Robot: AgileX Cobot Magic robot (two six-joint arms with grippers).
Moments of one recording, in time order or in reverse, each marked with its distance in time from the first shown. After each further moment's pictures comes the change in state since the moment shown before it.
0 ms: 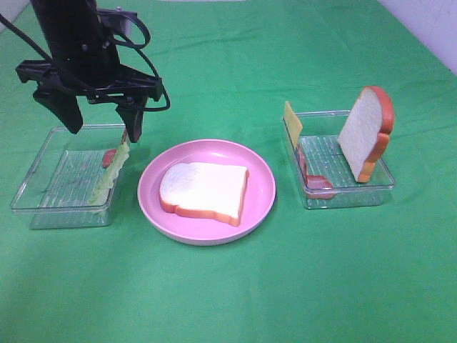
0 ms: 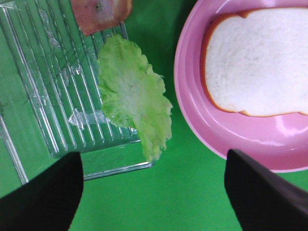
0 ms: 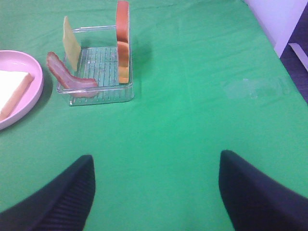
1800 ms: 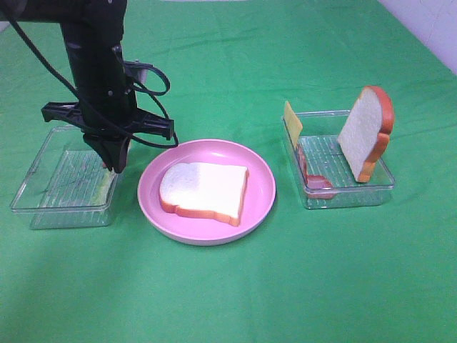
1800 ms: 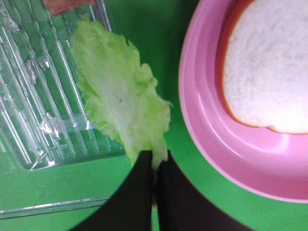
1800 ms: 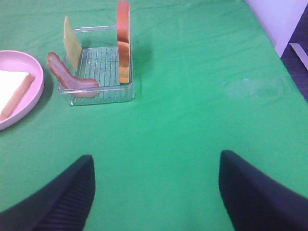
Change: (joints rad) left arm 0.000 0.131 0.000 -0.028 -0.023 -0.018; right arm 0.000 0.000 0.000 0.001 0.000 0.000
